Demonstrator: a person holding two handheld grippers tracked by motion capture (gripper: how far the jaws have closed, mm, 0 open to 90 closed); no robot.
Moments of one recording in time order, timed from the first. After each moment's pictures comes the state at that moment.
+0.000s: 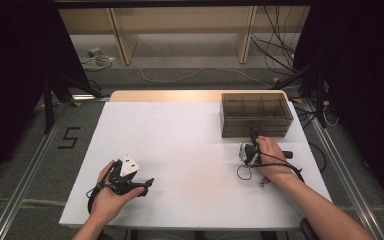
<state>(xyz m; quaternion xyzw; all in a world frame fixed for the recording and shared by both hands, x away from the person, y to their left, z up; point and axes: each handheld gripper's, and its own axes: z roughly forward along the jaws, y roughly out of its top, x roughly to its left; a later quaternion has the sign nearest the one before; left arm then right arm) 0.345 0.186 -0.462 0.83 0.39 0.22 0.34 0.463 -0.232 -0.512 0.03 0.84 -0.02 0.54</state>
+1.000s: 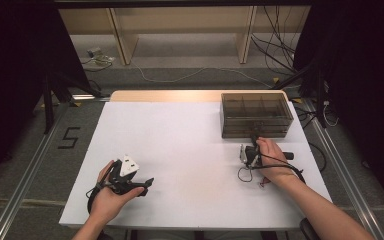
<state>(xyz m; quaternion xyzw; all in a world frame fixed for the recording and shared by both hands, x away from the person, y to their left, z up) 0.345 0.187 -0.462 0.83 0.39 0.23 0.34 0.457 -0.233 -0.511 0.02 0.84 -0.02 0.54</state>
